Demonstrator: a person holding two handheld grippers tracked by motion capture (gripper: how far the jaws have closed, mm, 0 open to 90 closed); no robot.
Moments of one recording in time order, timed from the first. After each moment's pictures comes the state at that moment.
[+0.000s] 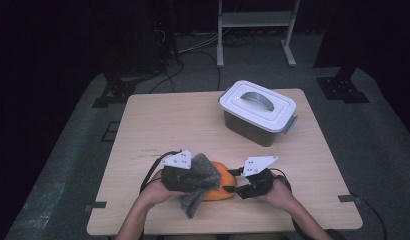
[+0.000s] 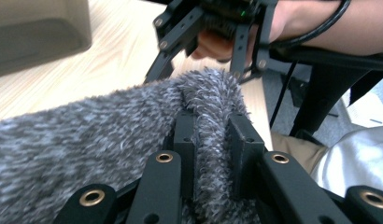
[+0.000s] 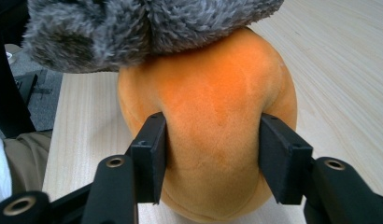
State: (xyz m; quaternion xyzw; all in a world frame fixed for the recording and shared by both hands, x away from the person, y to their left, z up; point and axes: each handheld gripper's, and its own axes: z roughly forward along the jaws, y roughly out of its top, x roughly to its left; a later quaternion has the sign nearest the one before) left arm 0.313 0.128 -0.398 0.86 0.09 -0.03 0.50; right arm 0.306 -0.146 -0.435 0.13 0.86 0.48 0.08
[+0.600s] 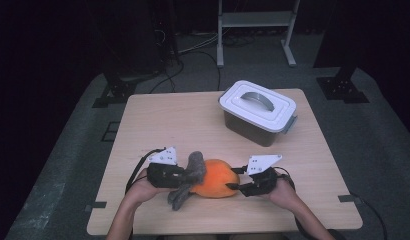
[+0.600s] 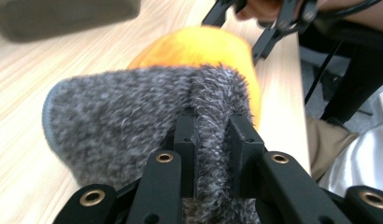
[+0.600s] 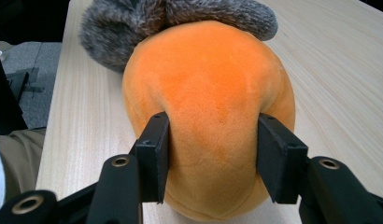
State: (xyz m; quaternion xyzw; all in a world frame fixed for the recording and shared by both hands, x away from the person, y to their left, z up) left arm 0.318 0.160 -0.396 0.87 0.14 0.01 0.47; right arm 0.307 -0.155 -0.430 0.13 0.86 0.48 0.09
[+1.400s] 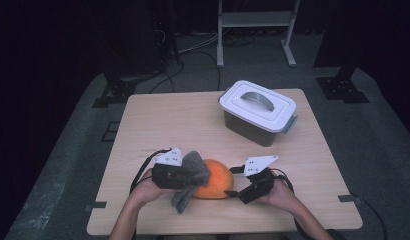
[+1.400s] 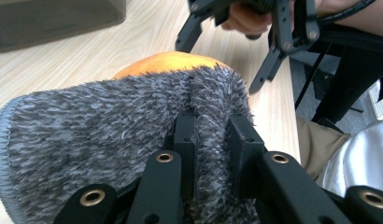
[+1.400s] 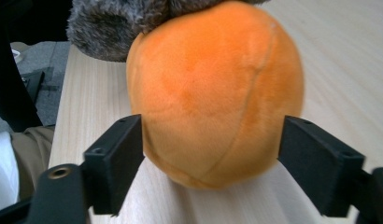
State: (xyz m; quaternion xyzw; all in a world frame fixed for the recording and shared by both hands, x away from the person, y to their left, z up) left arm 0.318 0.149 -0.400 0.87 0.13 0.00 0.47; right arm 0.309 -0.149 -0.440 0.14 0.87 0.47 0.06
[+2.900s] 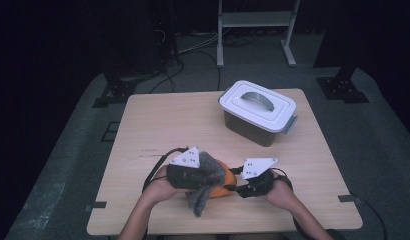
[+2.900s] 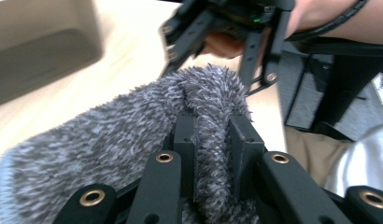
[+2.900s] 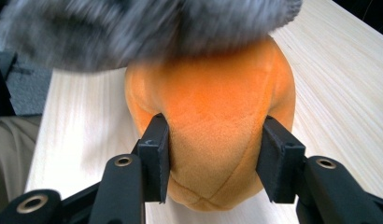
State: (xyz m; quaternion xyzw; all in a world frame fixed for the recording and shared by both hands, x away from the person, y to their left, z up) left arm 0.309 0.112 -0.374 0.88 0.09 0.03 0.47; right arm 0.302 -0.145 -0.425 0.09 0.87 0.46 0.12
